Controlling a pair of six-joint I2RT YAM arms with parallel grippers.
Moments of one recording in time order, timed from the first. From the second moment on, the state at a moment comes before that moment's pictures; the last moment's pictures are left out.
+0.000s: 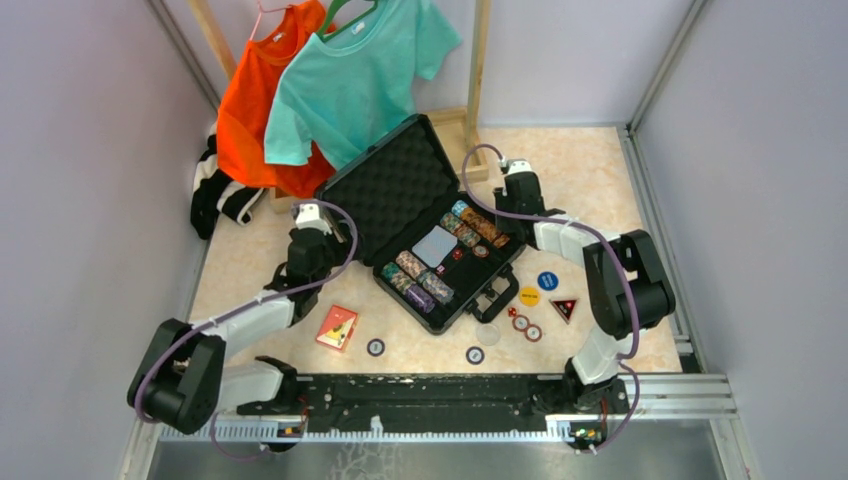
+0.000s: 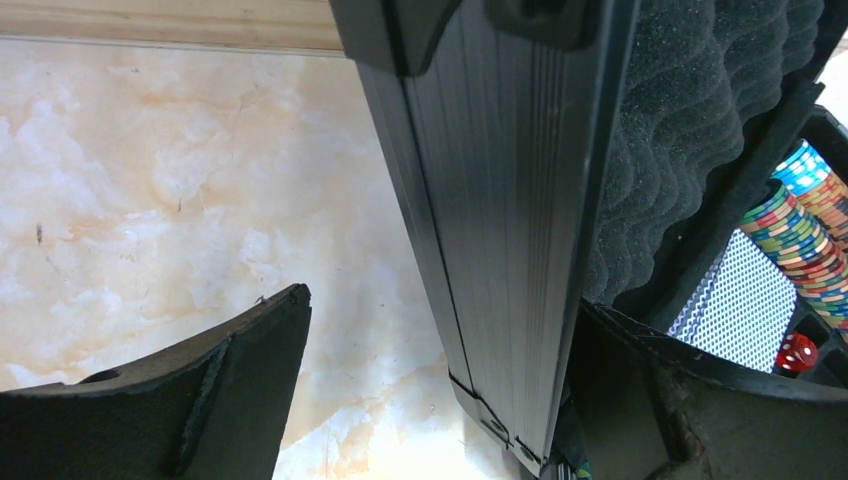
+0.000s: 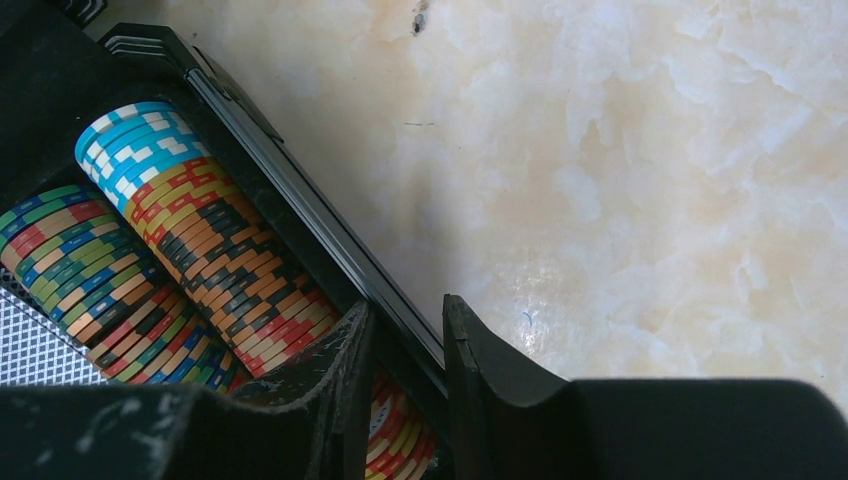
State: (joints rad) left arm -0.41 1.20 0.39 0.44 -0.28 -0.44; right arm 0.33 1.69 0.95 0.02 0.14 0.16
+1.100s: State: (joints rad) left arm -0.38 1.25 0.44 0.41 -0.28 -0.43; right arm 0.27 1.69 1.01 -0.08 -0.03 0.06
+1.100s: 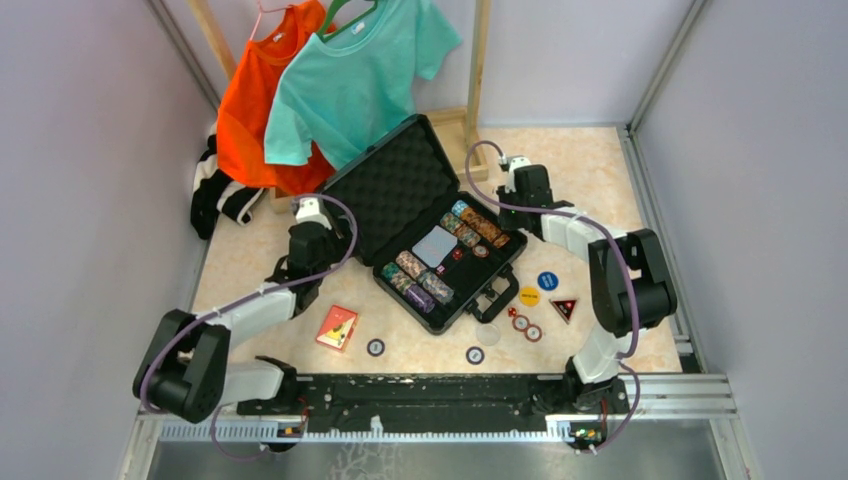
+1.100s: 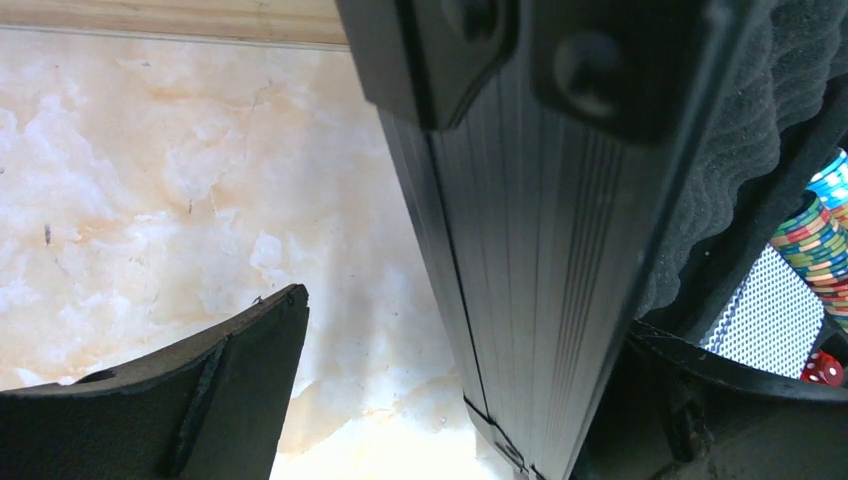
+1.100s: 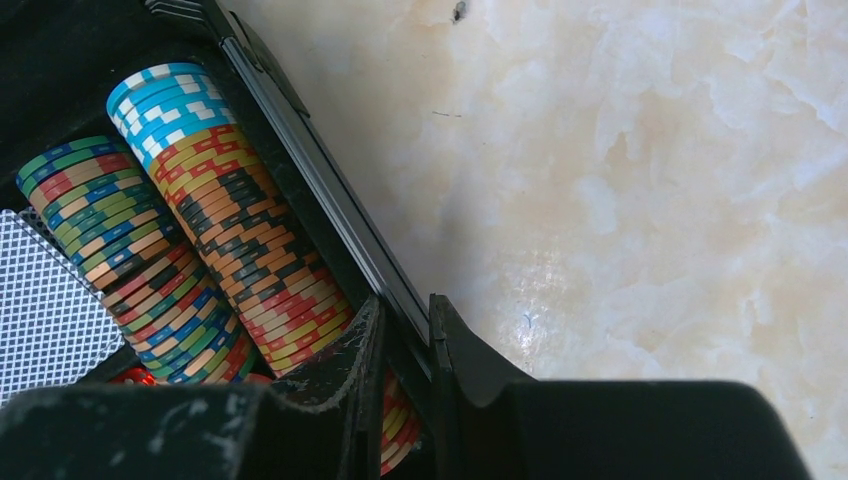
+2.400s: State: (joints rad) left arm -0.19 1.64 0.85 0.36 -0.11 -0.39; right arm 0.30 1.51 0.89 -0.09 -0.12 0.17
